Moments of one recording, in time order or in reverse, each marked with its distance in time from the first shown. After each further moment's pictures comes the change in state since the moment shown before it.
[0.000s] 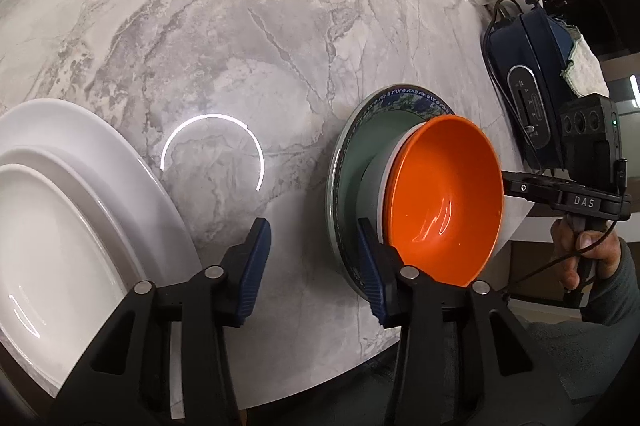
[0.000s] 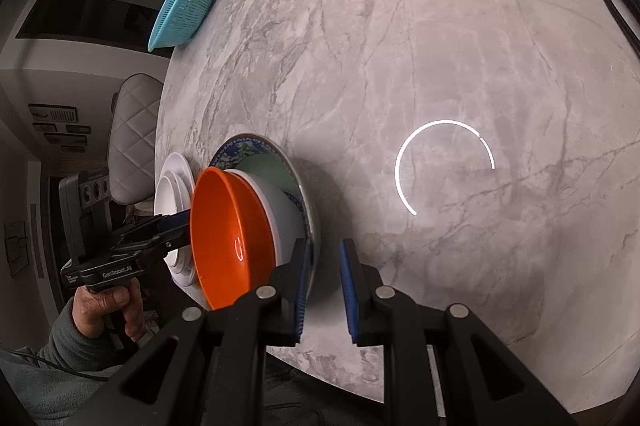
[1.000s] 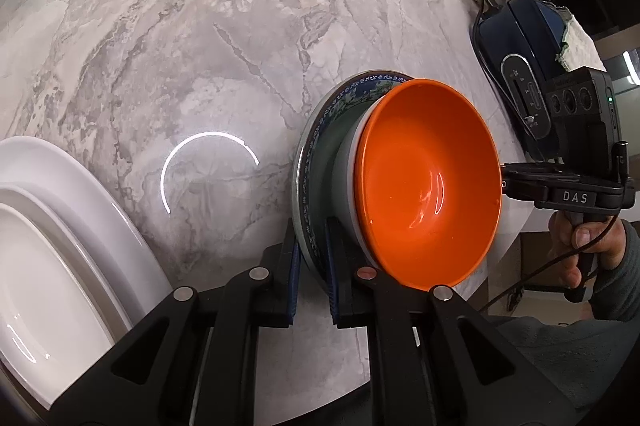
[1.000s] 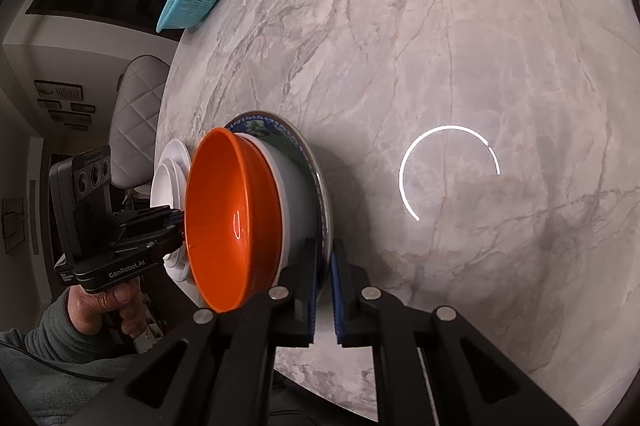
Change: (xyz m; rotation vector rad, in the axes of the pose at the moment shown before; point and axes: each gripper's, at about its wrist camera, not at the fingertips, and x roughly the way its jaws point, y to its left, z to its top) left arm 0.015 -0.014 0.010 0.093 -0.044 0.011; right arm 0.019 0.008 0.005 -0.067 0.012 -0.006
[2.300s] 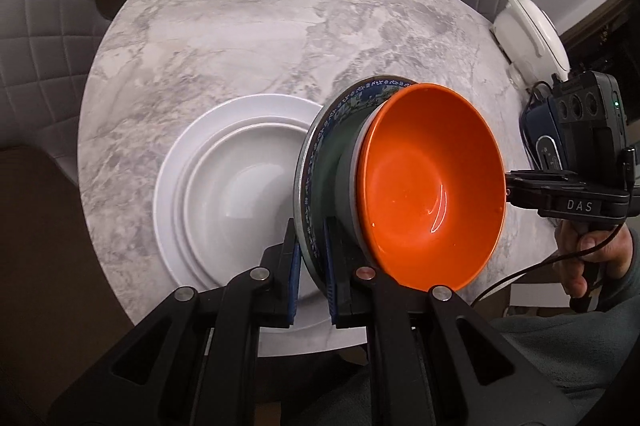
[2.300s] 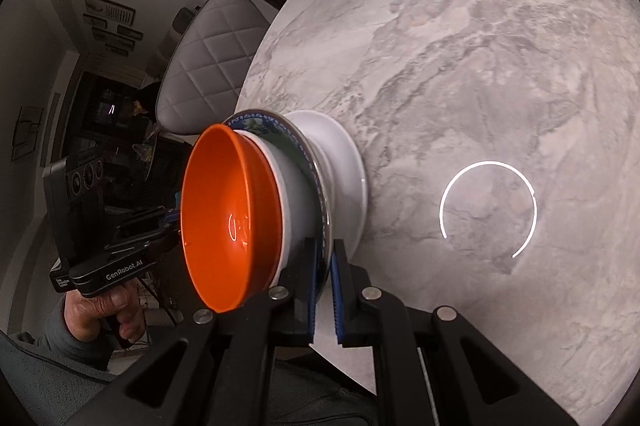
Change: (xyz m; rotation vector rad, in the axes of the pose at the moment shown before) left arm -0.184 0.115 -0.109 -0.254 -0.215 0.177; right arm 0.060 0.189 0.021 -0.287 0.085 0.063
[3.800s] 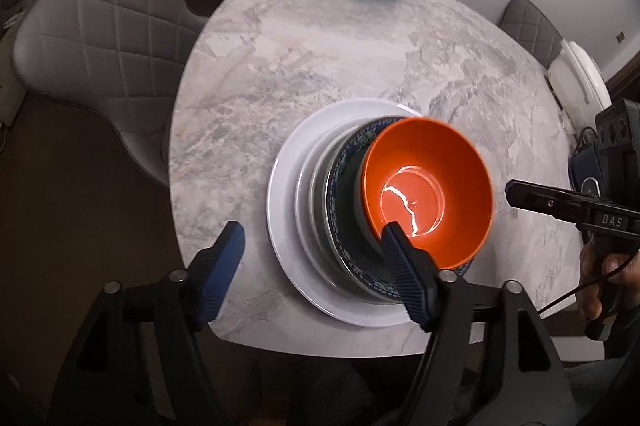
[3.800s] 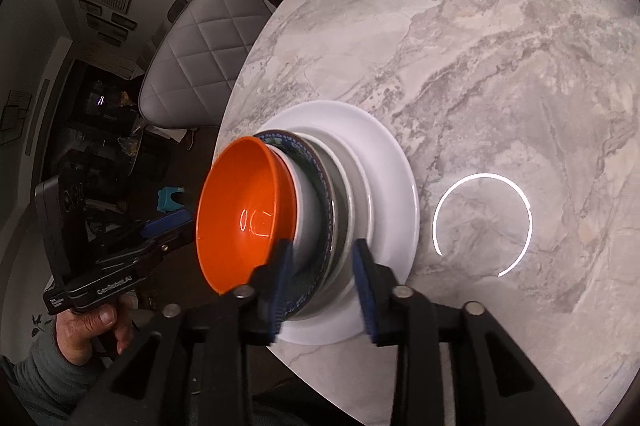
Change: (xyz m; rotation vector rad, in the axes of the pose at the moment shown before) left arm -0.024 0.060 -0.039 -0.136 -0.168 0.168; right arm 0.049 0.029 0.003 -0.051 -0.050 -0.083
